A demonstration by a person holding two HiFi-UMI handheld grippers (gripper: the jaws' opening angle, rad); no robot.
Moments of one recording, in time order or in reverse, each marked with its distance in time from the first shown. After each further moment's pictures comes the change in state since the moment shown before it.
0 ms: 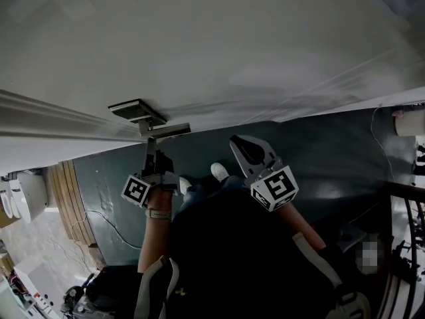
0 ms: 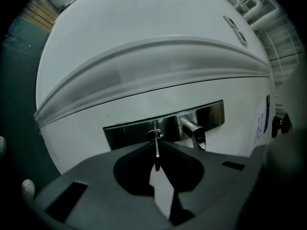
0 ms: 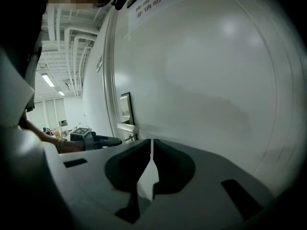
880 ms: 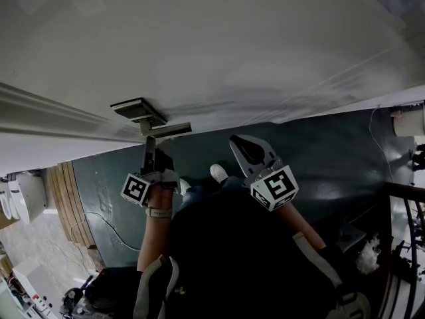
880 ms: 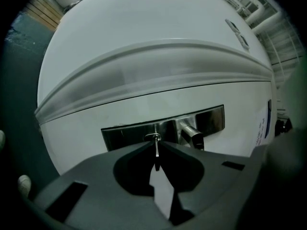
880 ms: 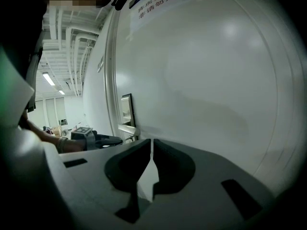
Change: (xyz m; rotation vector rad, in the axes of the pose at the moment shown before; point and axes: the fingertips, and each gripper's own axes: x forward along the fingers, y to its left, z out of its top) left arm 0.003 -0.004 0.006 -0.027 -0.031 0.004; right arm -0.001 0.003 0.005 -0.015 -0.007 -0.001
